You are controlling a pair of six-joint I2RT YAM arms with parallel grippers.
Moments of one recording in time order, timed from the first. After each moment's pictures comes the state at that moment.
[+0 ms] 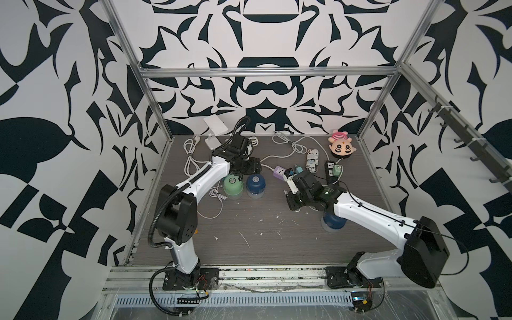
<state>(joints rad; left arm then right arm) -0.50 1.81 1.50 -0.67 0.20 -0.39 0.71 1.35 0.95 -0.53 0.05 0.24</state>
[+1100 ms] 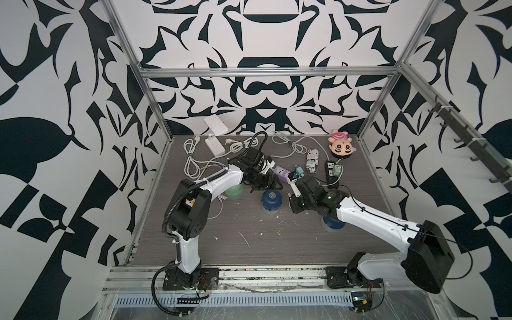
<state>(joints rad) -0.61 1.86 1.38 -0.52 0.63 -0.37 0.70 1.32 0.88 -0.50 0.07 0.26</state>
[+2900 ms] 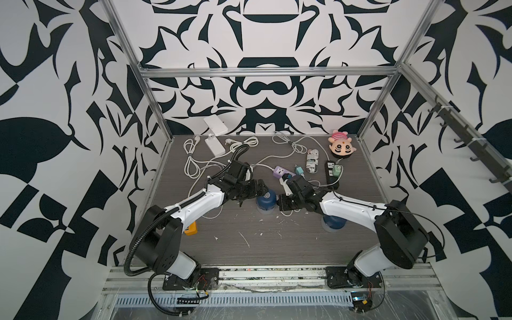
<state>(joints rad) -0.59 1.52 1.00 -0.35 0.35 -0.66 0.69 1.55 0.88 -0.26 -0.16 0.56</state>
